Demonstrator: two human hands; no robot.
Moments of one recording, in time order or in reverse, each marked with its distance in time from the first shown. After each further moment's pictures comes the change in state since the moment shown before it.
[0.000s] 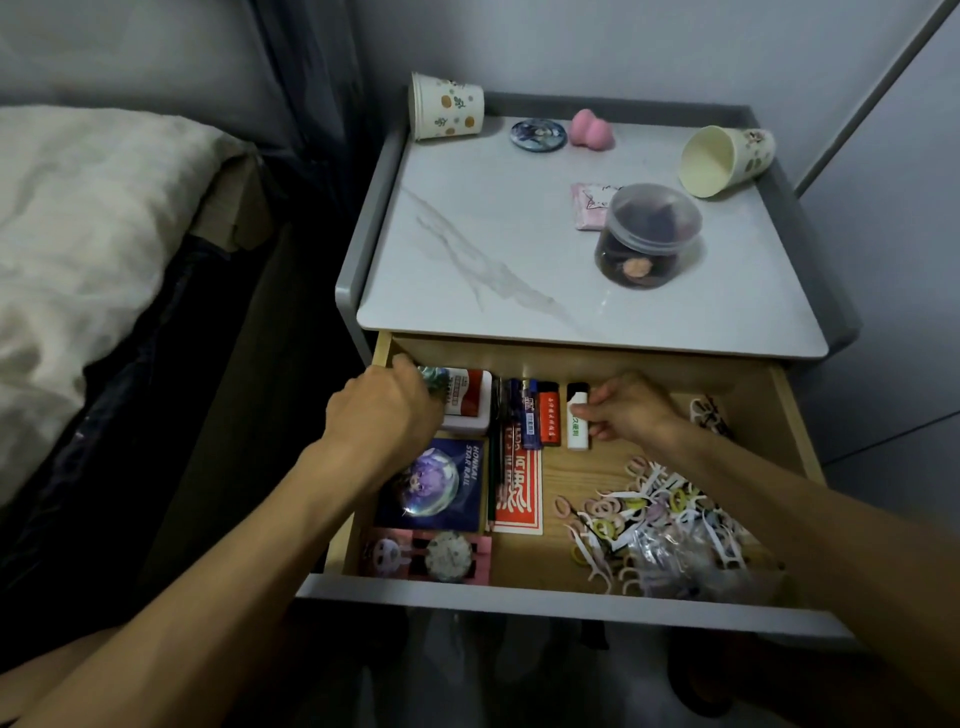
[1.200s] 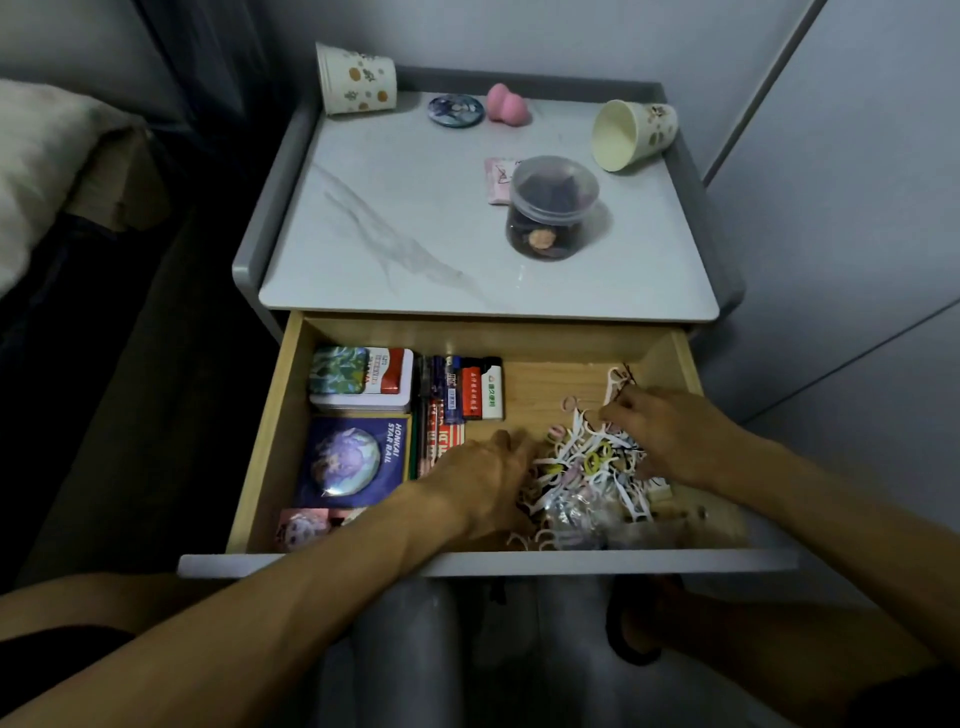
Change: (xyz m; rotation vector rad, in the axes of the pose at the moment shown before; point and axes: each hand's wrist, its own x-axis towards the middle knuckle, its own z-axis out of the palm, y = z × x) left_hand -0.043 0.098 0.092 0.089 -0.422 0.727; right_hand -0.070 0.063 -0.102 -1.425 -0.119 -0.494
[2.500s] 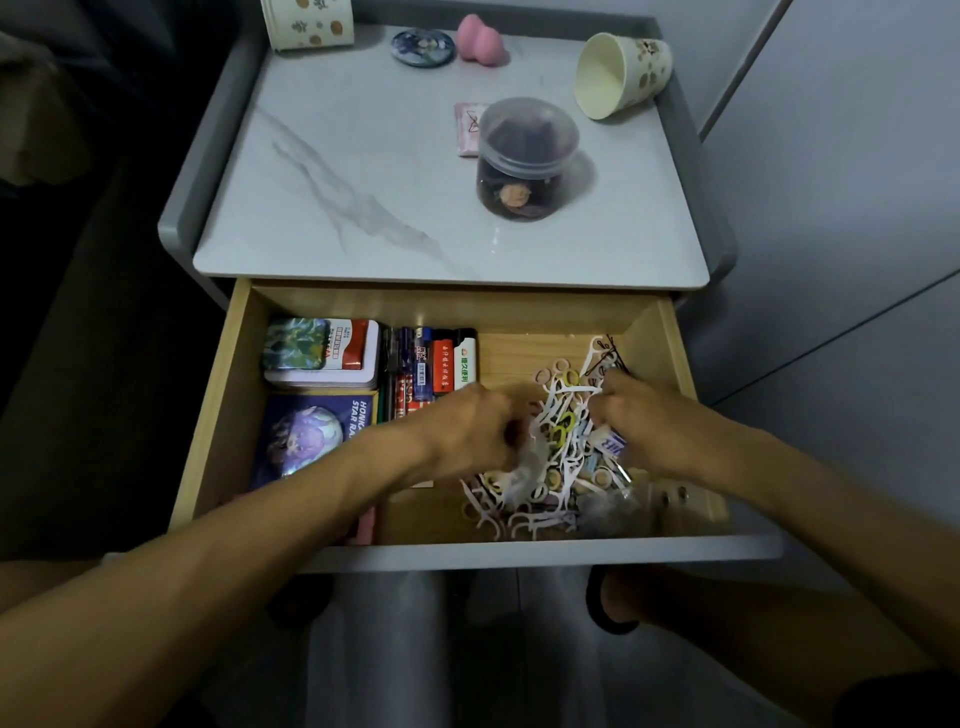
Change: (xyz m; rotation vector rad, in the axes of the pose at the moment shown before) left_hand 0.018 0.005 -0.028 -0.399 -0.051 0.044; right_hand -0.005 -0.009 0.002 0.189 -0.048 0.007
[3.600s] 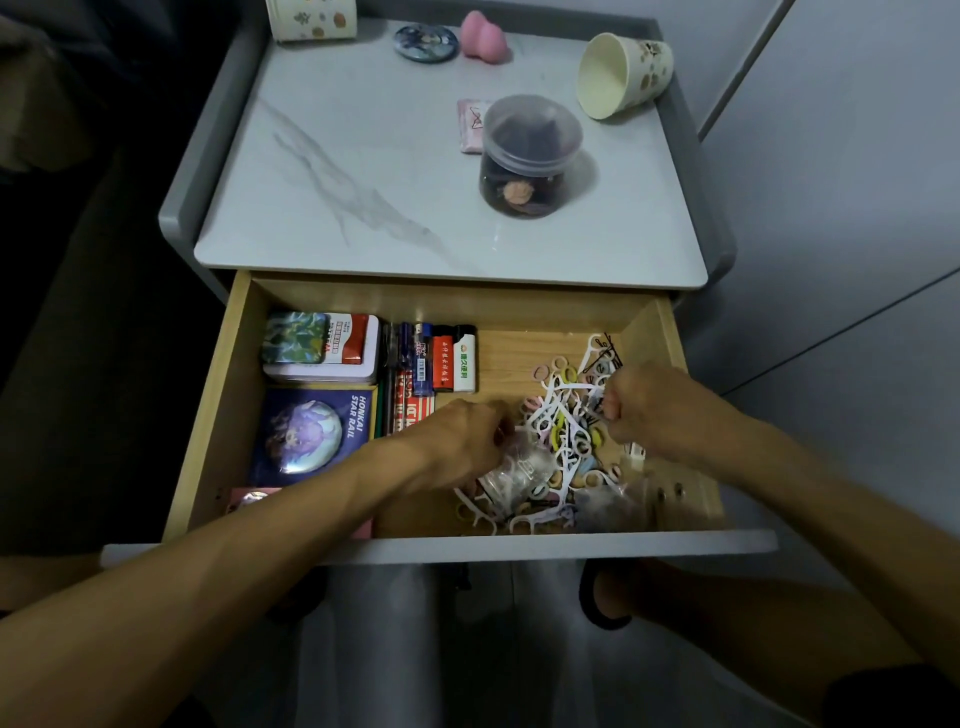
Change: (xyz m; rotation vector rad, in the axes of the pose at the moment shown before) left_hand -0.003 -0.012 0.014 -0.047 0.008 -0.147; right_hand -0.003 -0.013 -0.026 0.353 -0.039 0.287
